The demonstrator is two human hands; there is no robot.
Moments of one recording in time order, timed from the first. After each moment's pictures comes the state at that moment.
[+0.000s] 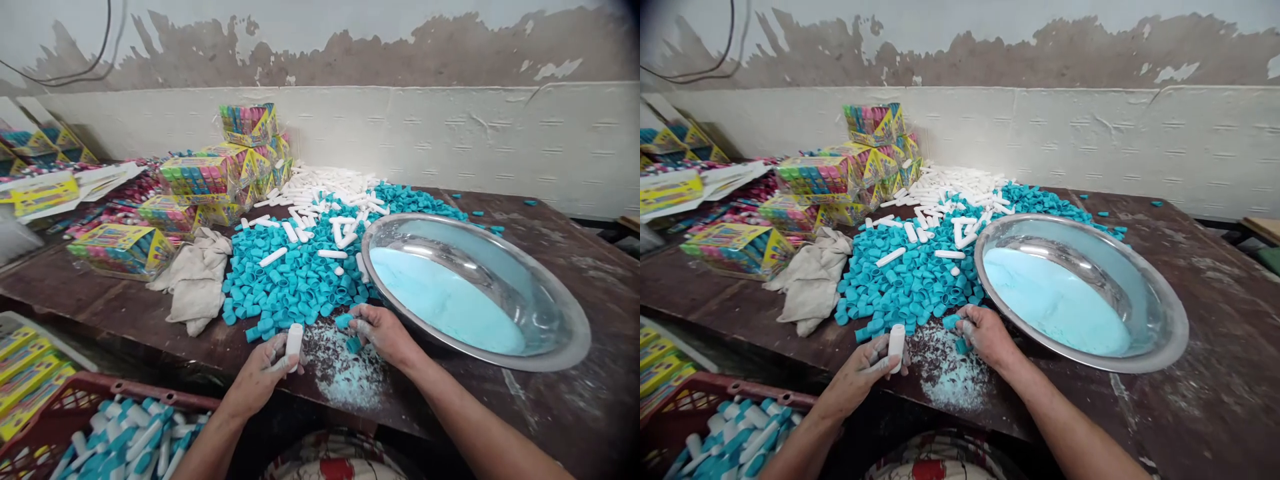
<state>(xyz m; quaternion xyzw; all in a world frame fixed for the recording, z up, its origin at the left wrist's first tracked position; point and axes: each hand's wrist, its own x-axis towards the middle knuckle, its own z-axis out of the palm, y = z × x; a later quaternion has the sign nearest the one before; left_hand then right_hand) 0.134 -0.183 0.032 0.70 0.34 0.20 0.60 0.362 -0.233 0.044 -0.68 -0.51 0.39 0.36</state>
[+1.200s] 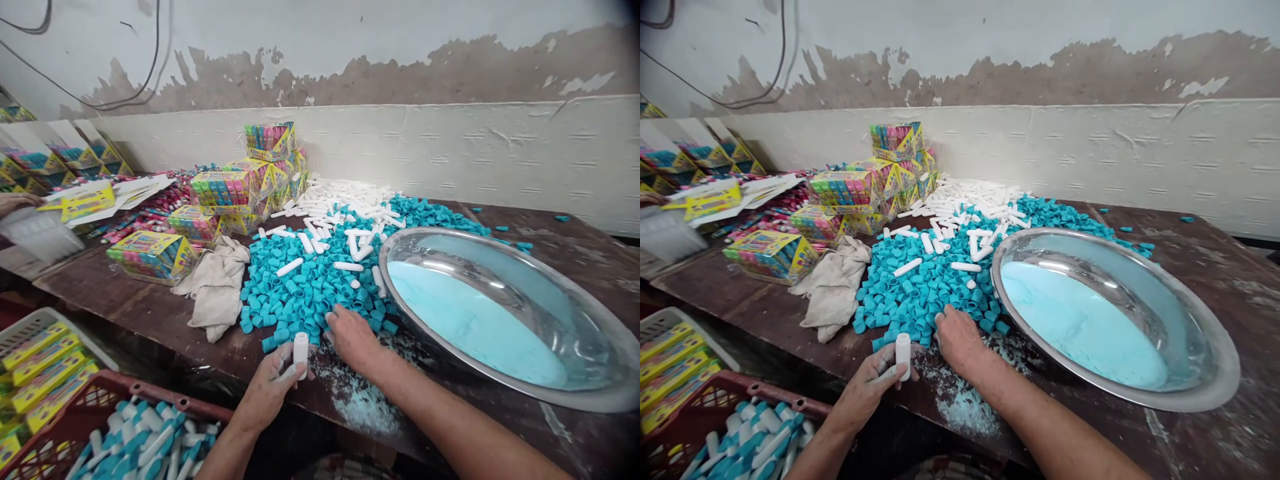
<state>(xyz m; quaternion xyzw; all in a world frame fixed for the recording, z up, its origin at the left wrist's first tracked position) 0.120 -0.180 0.024 0.66 0.36 0.25 0.60 0.307 -0.188 0.043 -0.68 -0.73 0.04 0.03</state>
